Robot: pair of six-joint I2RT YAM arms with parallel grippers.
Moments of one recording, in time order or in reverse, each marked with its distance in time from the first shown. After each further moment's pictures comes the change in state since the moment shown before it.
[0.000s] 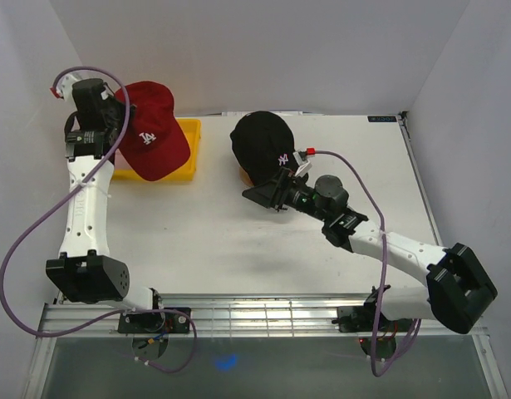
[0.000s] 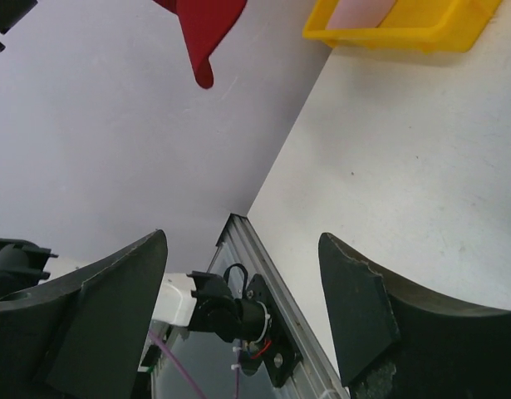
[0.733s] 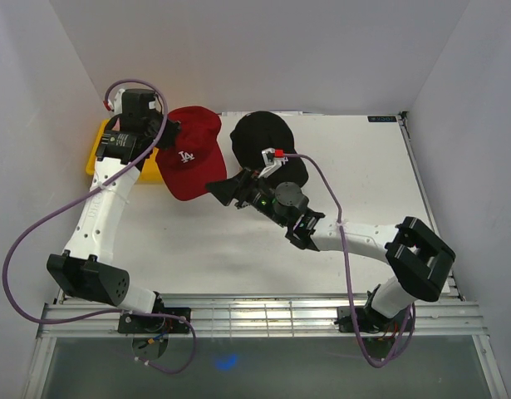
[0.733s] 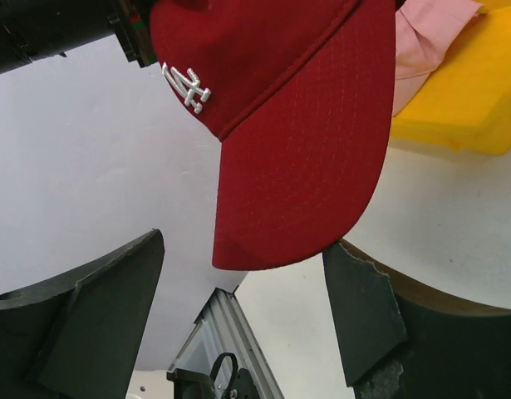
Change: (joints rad) left arm -0.294 -0.020 -0.029 -0.210 -0.033 -0.182; right arm 0.249 0.280 0.172 0.251 0.389 -0.118
